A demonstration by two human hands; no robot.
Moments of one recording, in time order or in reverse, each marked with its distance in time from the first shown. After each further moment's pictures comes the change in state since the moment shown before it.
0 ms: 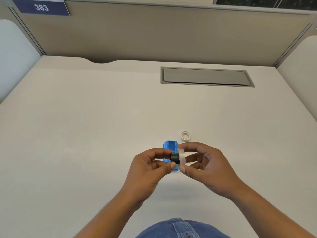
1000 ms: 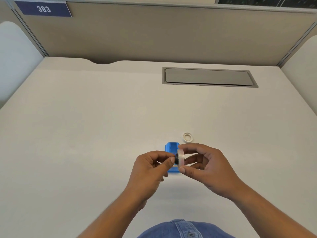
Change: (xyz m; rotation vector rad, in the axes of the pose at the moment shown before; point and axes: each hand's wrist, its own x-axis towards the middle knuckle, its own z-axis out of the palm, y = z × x) left_hand 0.011 -0.005 0.002 0.028 0.060 0.001; right_hand 0.008 0.001 0.002 -0.029 0.012 0.021
